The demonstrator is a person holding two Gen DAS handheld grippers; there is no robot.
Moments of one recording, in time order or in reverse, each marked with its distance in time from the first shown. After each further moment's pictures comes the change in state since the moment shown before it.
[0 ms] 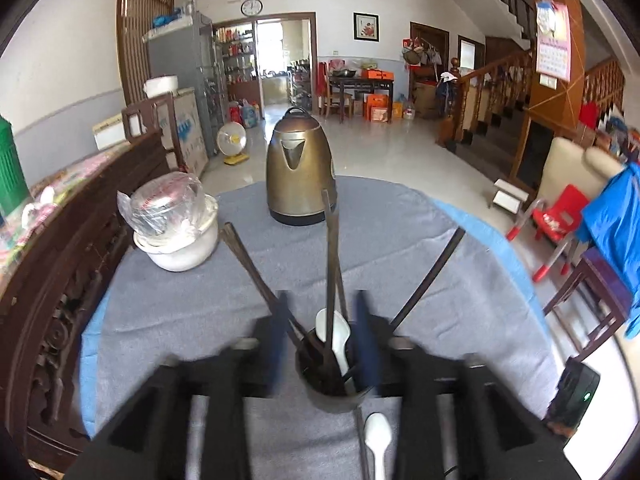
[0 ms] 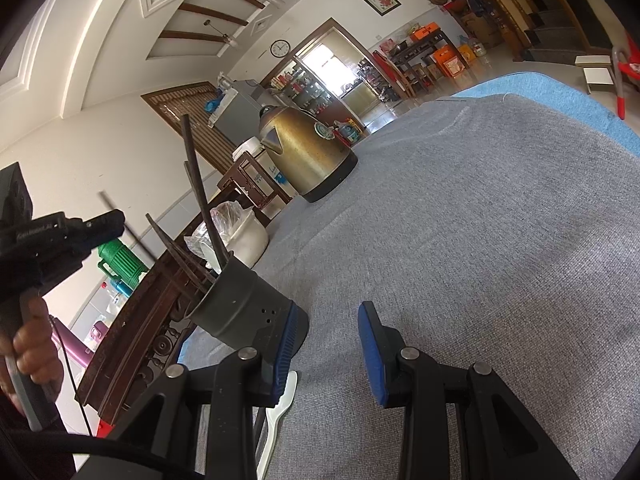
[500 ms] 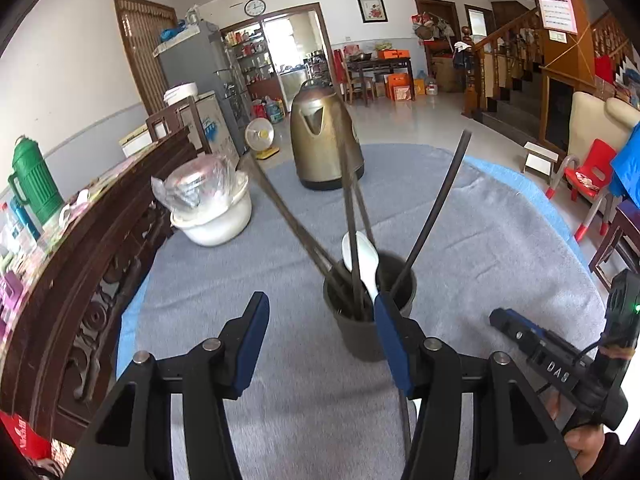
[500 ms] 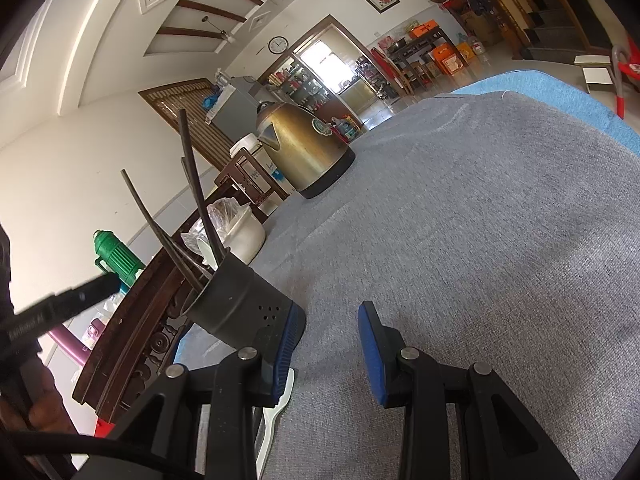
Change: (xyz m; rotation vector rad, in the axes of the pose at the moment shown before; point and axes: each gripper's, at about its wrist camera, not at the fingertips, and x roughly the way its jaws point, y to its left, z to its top) left arm -0.005 -0.010 -0.059 0.082 0.058 0.142; right arm 0.005 0.001 0.002 0.000 0.017 -0.013
